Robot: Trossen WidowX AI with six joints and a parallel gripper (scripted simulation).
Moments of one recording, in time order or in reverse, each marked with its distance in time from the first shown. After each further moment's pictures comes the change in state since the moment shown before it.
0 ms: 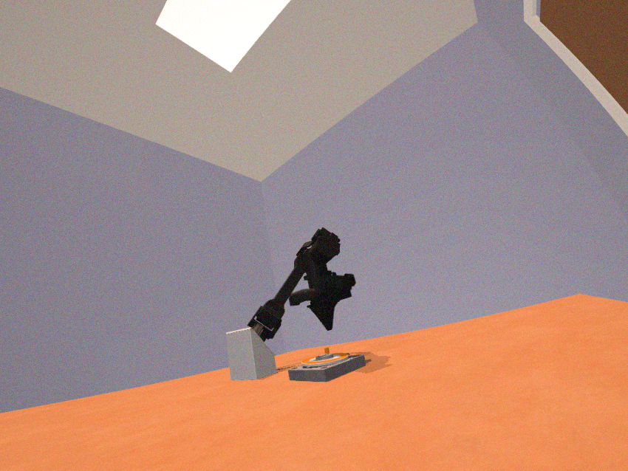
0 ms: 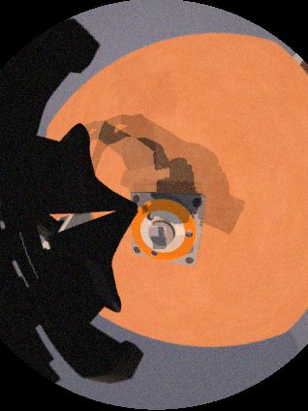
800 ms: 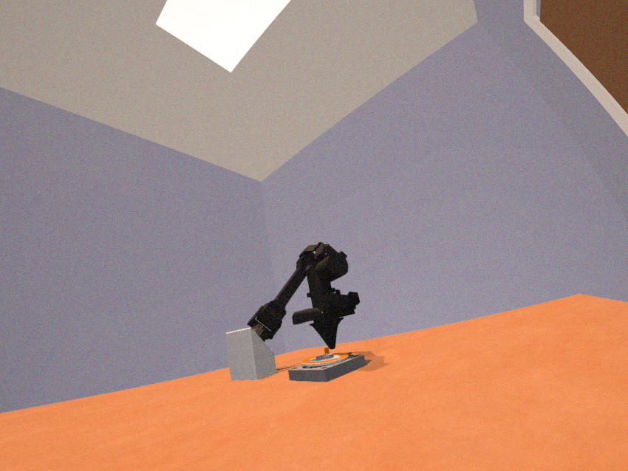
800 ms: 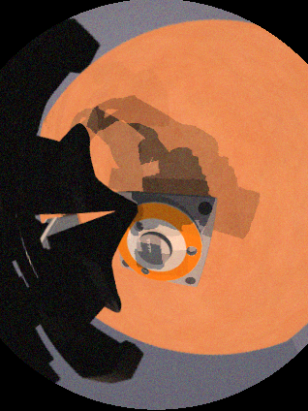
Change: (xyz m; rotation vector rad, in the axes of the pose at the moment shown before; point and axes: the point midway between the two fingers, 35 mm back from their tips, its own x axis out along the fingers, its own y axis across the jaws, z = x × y) arm 0.045 0.002 -0.004 -0.017 0.011 -0.010
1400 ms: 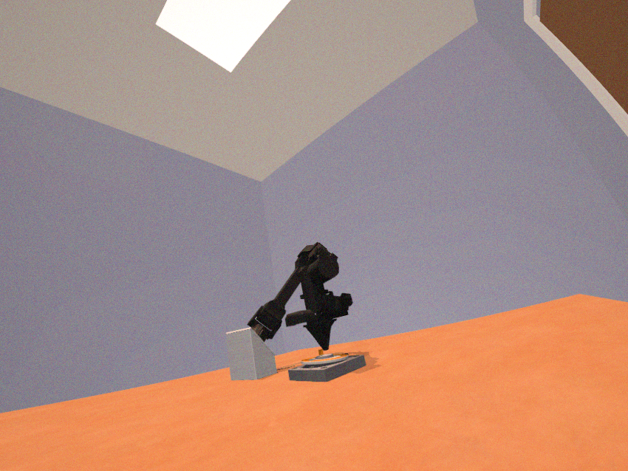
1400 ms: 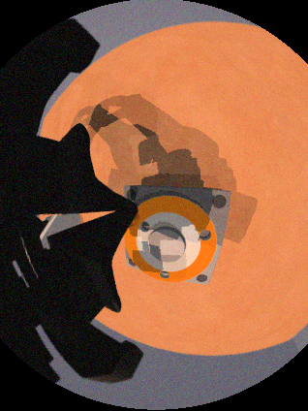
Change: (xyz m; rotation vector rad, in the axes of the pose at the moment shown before) arm 0.001 -0.007 -0.016 -0.001 -0.008 0.010
